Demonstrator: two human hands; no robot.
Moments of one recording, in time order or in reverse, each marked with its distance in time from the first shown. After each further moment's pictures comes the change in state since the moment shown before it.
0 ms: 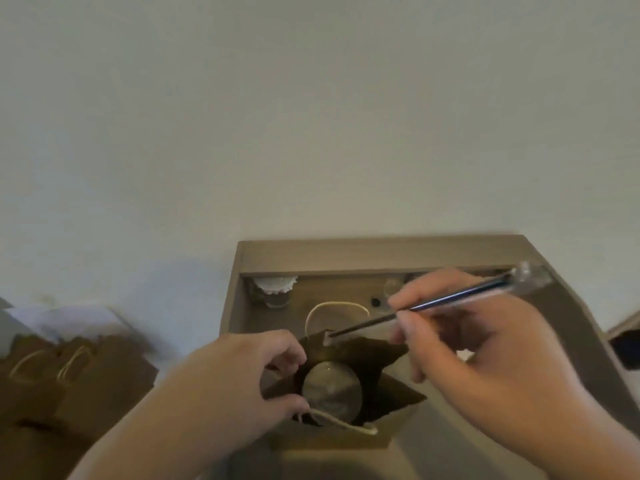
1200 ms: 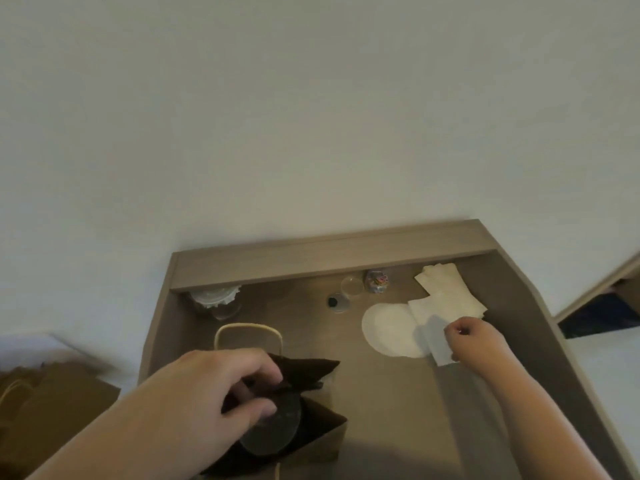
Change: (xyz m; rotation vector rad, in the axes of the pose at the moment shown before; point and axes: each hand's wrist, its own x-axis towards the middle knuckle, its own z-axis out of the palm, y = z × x) left_hand 0.055 0.061 0.013 -0.062 -0.128 -0.002; right_hand -0.049 0.361 -0.052 -0.227 0.123 1.065
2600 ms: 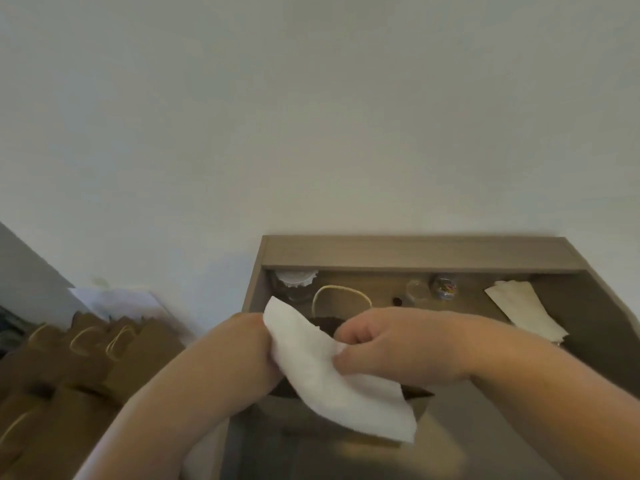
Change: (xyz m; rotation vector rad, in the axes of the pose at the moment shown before) left_hand -0.042 -0.056 0.001 0.167 0.172 -0.346; right_hand -0.226 -0.244 -0.008 -0.390 -0.914 -0.713
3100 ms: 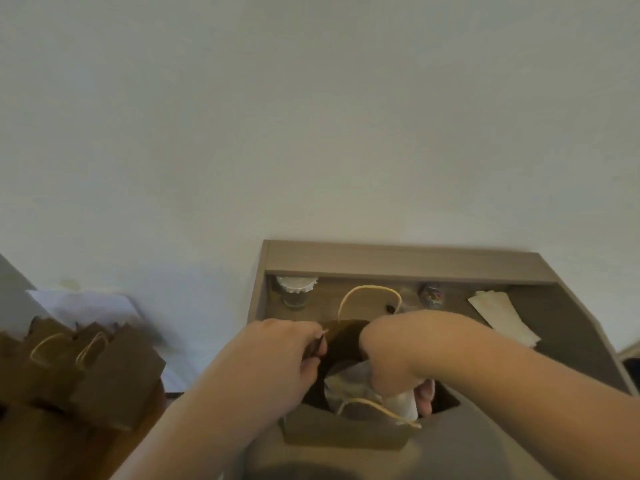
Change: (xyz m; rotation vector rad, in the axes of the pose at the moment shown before) left_hand 0.004 -0.026 0.012 -0.129 0.122 0.323; right_hand 0.055 -0.025 0.019 -0.469 -0.139 0.549
